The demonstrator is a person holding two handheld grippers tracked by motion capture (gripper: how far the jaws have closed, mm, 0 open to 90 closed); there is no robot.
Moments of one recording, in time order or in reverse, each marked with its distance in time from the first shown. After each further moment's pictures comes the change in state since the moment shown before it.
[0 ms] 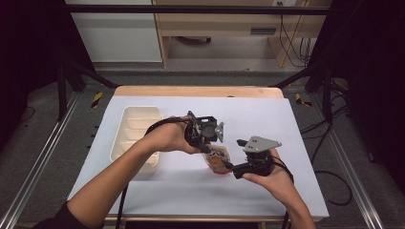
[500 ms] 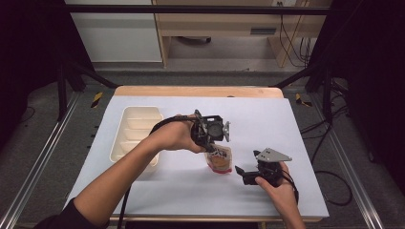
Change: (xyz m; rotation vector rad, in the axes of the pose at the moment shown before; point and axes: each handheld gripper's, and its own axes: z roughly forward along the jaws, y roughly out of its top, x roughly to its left) left arm 0.001 0.017 -0.001 0.058 -0.001 0.011; right arm -0.009 -0.061 0.000 0.039 -0.166 0.179
